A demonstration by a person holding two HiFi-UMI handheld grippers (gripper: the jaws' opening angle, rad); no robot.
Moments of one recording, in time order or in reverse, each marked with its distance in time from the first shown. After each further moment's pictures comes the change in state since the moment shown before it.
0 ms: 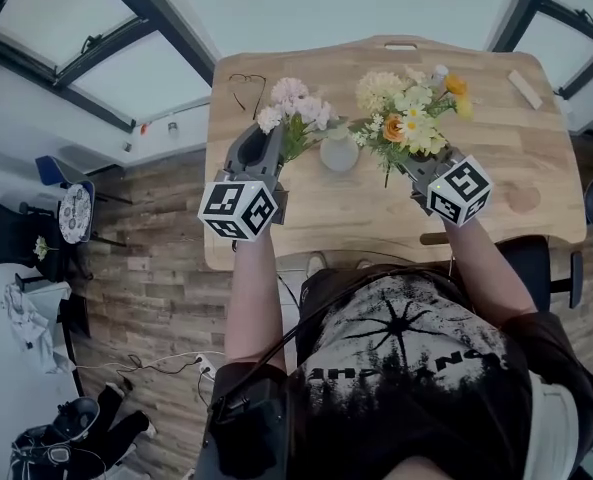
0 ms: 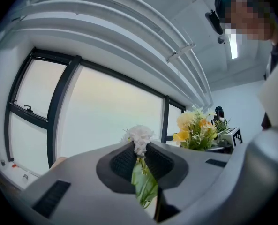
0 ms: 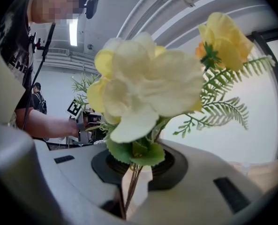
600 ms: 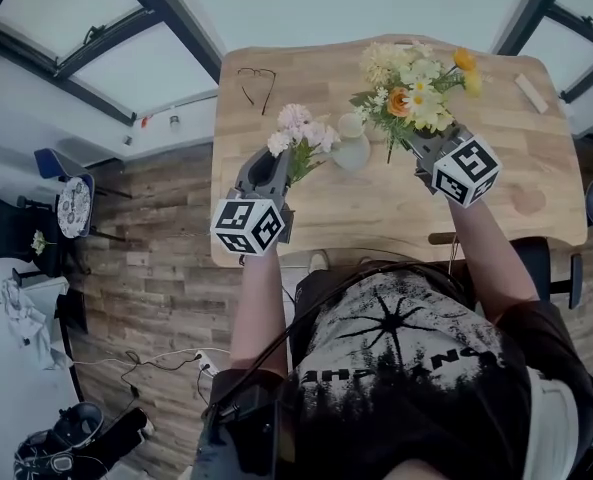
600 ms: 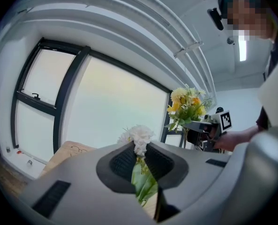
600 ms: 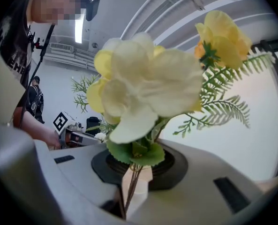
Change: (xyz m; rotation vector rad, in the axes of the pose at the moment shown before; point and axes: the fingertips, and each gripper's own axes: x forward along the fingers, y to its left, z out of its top) left arm -0.044 0.029 -0.051 -0.082 0.086 0.030; right arm 0.045 0.001 0.042 -0.080 -0.031 -0.001
